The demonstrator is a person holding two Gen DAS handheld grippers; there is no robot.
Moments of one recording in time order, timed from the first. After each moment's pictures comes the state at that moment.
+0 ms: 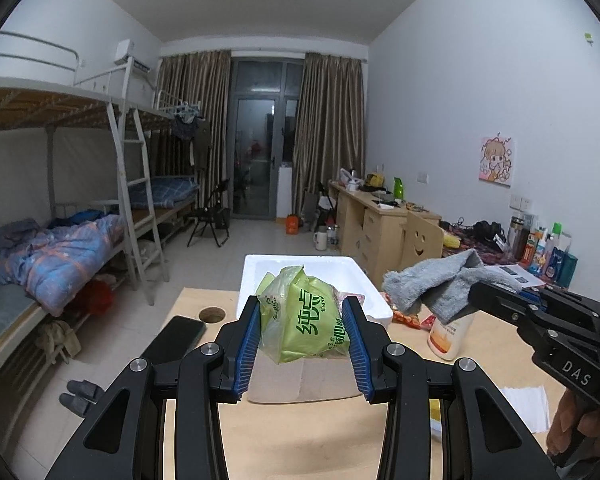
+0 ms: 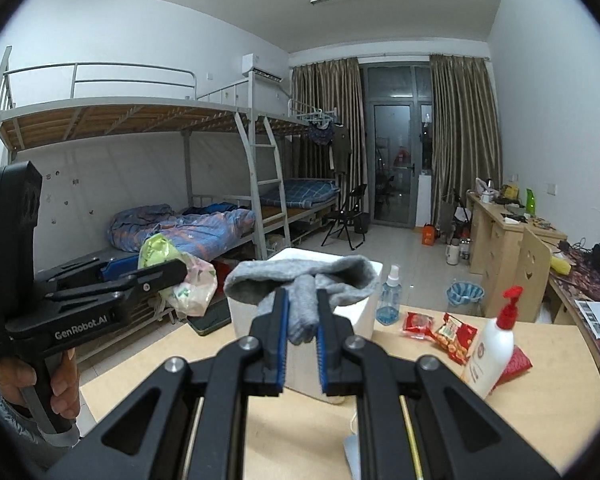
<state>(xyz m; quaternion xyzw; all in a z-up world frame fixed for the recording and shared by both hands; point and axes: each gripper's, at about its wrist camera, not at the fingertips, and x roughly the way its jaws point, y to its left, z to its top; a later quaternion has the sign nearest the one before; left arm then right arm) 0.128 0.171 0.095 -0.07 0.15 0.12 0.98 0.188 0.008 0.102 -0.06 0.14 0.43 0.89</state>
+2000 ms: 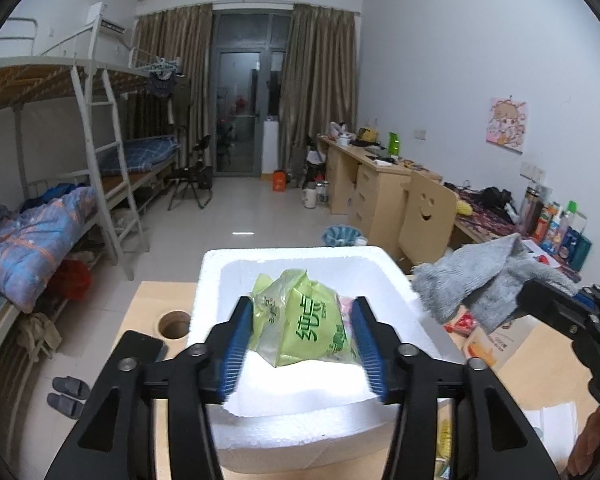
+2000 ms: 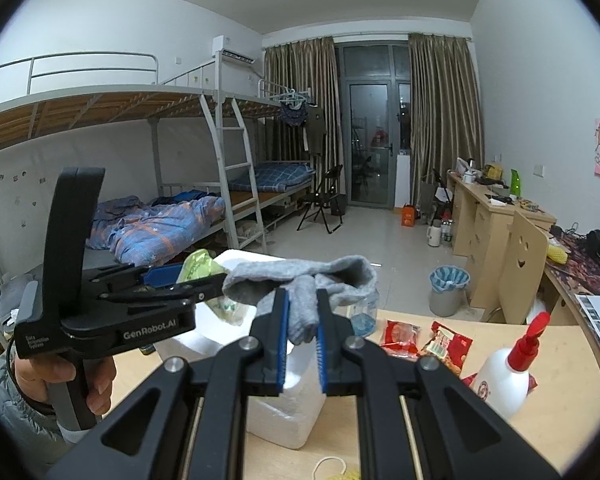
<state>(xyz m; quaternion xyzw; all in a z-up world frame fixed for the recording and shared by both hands) 0.288 0.230 0.068 -0.07 0.24 0.09 0.96 0.263 0.047 0.093 -0.06 0.17 0.38 0.91</state>
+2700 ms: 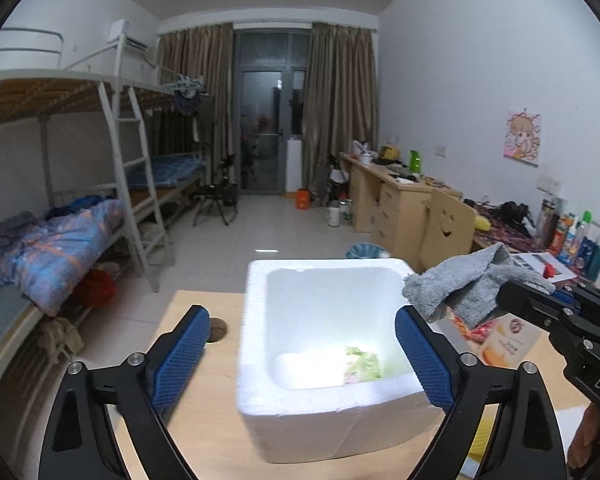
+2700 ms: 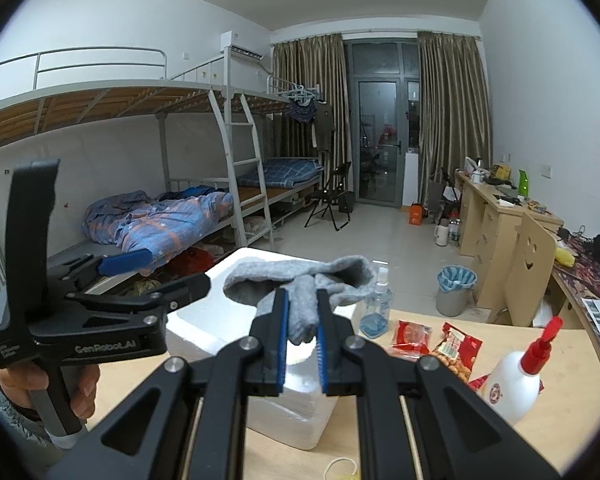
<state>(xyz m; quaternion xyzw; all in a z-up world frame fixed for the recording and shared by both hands) 0.250 0.232 0.080 -0.06 0.20 0.14 0.97 0.268 0.054 0.090 -0.07 0.18 0.40 0.90</state>
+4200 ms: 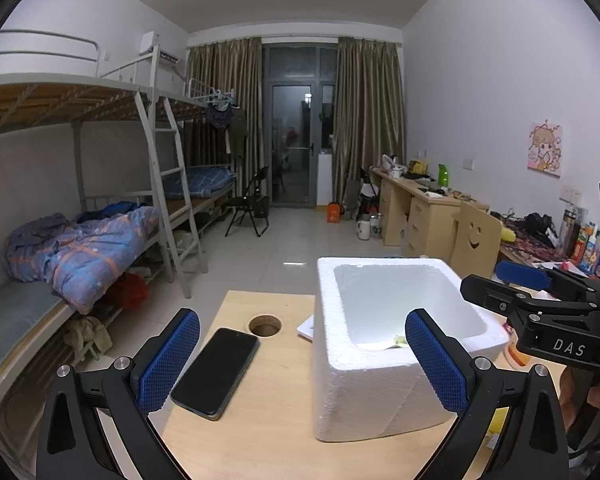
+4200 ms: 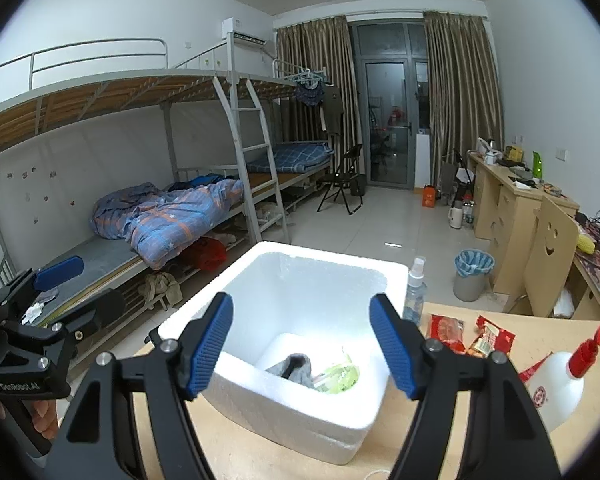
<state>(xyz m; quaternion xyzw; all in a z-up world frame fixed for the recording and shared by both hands) 0.195 0.252 0.081 -0.05 0.18 0.19 0.96 0.282 0.082 0.084 -0.06 0.21 0.41 0.88</state>
